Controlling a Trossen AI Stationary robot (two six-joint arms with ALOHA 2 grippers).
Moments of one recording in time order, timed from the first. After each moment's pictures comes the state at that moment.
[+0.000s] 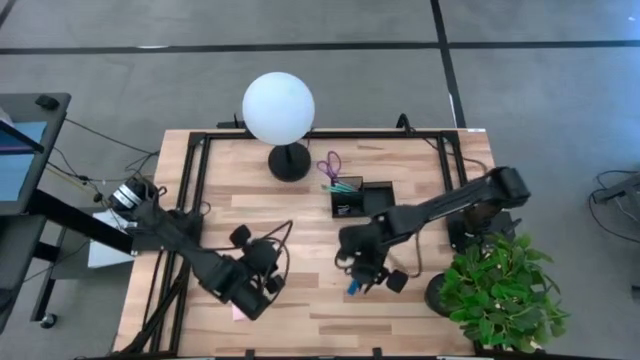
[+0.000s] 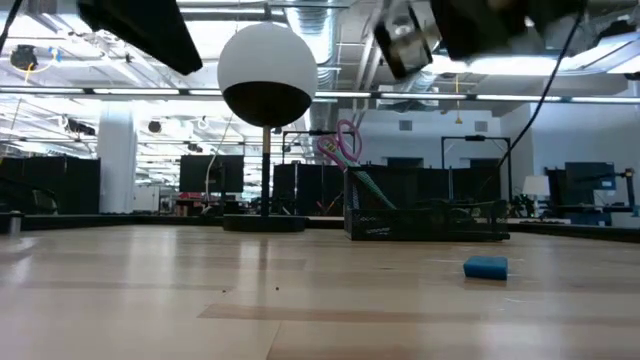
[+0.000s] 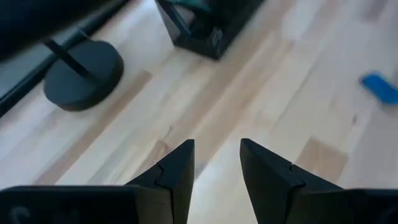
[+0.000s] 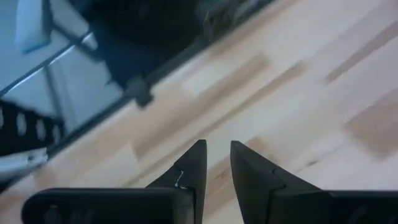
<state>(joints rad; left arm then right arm) -0.66 1.65 1.27 -1.05 -0.86 -1.19 0.26 1.69 1.20 -0.58 -0.65 -0.54</state>
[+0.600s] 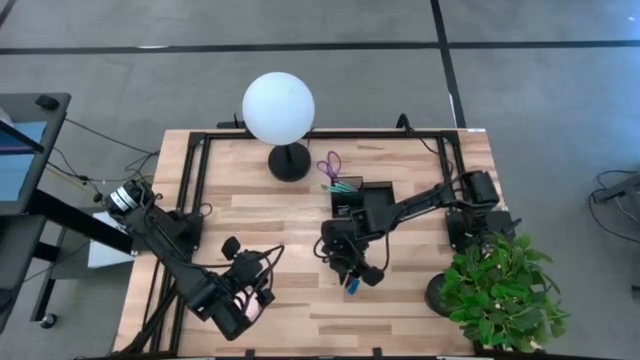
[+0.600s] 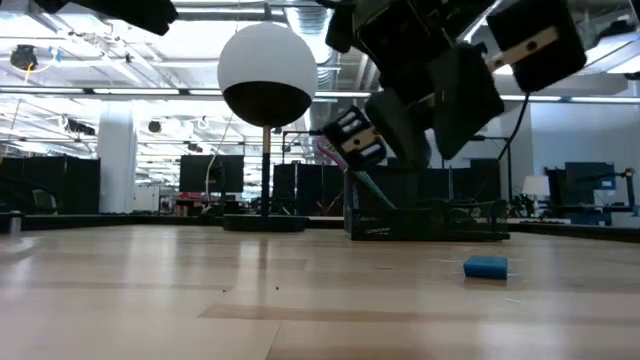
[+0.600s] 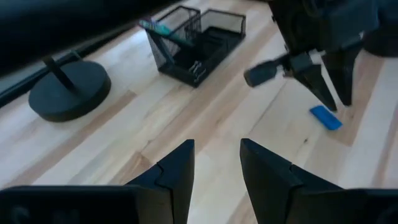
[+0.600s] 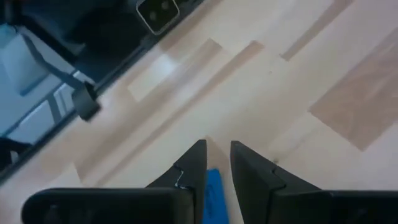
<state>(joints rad) -0.81 1.65 1.26 -1.06 -1.03 -1.40 0.16 1.92 1.20 -0.38 -0.74 -0.50</state>
